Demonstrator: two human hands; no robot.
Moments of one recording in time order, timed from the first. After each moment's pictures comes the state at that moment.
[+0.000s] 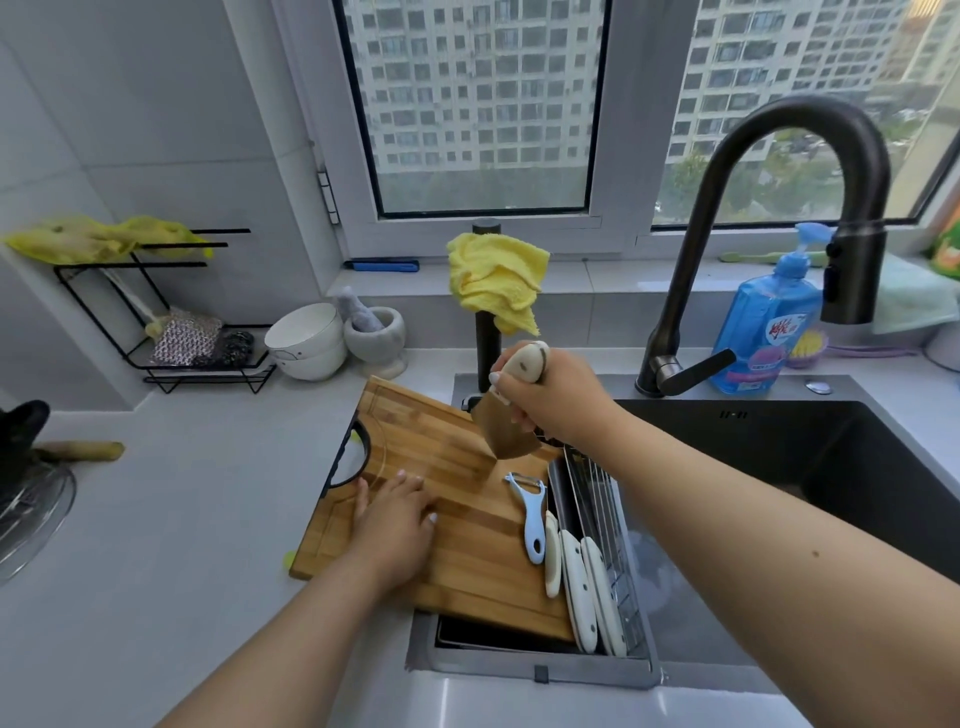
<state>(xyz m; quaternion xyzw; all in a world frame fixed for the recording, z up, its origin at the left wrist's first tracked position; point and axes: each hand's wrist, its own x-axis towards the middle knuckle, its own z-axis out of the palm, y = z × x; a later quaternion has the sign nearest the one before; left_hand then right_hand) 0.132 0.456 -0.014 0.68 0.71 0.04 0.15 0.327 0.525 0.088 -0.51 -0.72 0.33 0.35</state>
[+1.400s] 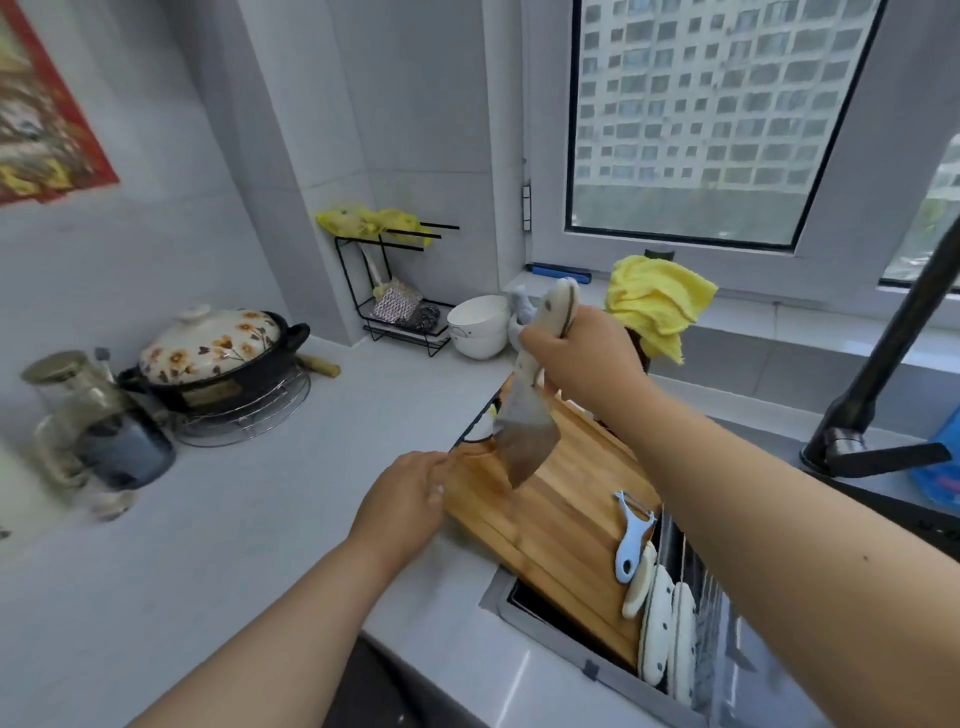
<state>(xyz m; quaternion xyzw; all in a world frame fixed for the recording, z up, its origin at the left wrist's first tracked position) 0.106 0.350 0.036 0.51 0.81 0.27 0.09 0.260 0.493 0.160 -0.39 -0.80 0.32 0.33</state>
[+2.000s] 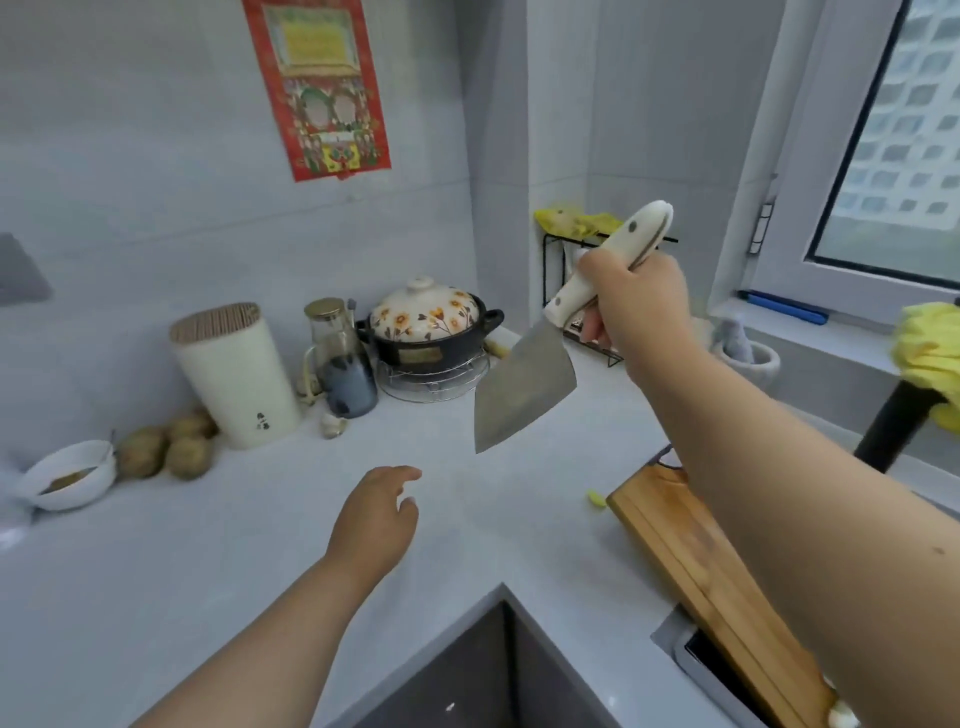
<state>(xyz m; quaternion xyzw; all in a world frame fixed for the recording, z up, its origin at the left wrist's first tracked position) -0.007 0.176 0.026 0.27 0.90 0.35 0.03 0.111 0.398 0.212 -0.27 -0.72 0.52 0.38</state>
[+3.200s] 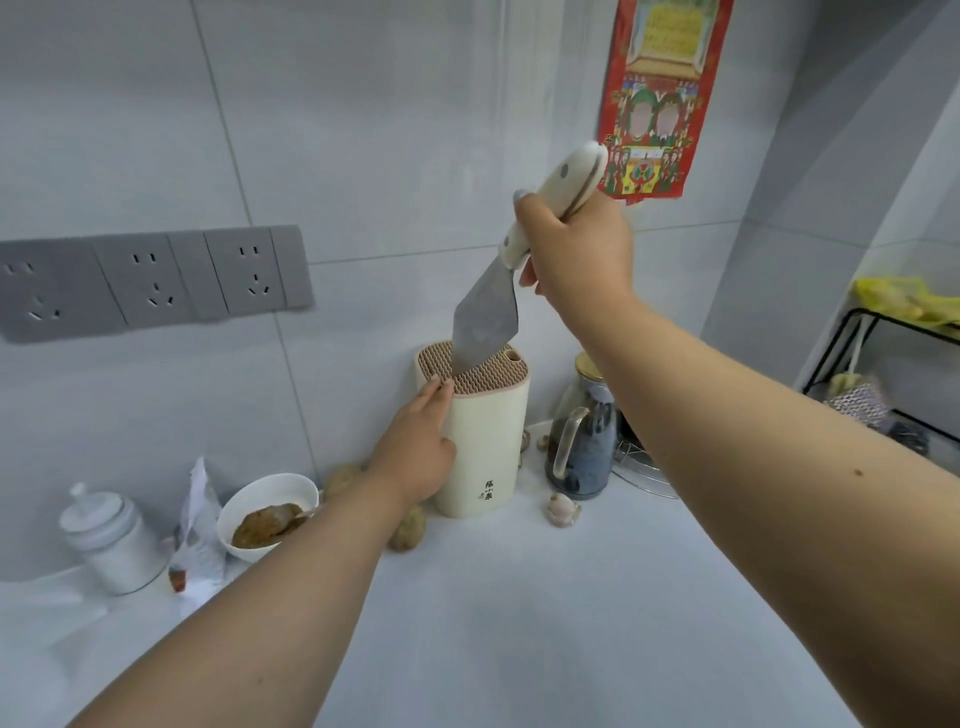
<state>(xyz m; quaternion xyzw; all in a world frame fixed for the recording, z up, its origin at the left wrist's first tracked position) -0.370 -0.003 0.075 0.29 0.91 0.31 -0.02 -0.302 0.137 0.259 -0.11 -0.78 0.46 0.42</state>
